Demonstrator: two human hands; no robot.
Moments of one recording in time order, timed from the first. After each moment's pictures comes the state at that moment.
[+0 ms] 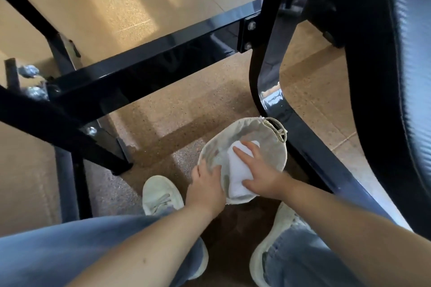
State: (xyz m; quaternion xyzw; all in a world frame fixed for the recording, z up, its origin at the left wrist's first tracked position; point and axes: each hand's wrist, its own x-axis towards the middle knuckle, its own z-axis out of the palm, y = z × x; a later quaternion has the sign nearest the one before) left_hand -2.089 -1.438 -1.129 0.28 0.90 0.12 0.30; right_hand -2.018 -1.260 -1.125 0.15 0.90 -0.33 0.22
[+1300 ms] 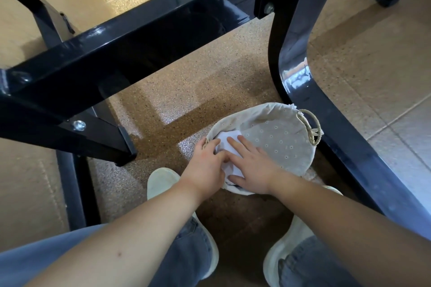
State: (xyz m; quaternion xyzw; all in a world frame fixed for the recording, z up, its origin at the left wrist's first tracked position) left_hand -2.149 -1.437 -1.175 0.44 0.87 0.12 0.19; right_hand -2.060 -1.275 -1.201 0.00 0.95 -0.16 0.26
